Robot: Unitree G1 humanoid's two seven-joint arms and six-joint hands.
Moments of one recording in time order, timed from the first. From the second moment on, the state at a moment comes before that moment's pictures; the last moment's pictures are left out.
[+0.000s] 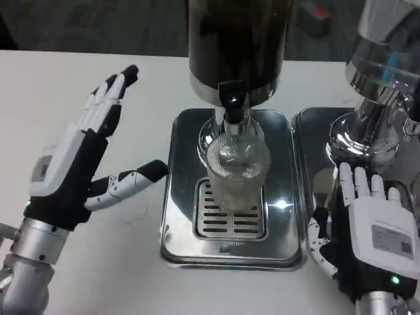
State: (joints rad) left arm -0.26 0.56 -0.22 0.71 0.42 -0.95 0.46; right arm 0.21 -0.16 0.41 -0.13 -1.08 0.47 -0.34
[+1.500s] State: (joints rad) left arm -0.41 0.30 -0.03 0.60 -0.35 -0.67 -0.81; right arm 0.19 -0.06 0.38 -0.11 -1.03 0.47 -0.33
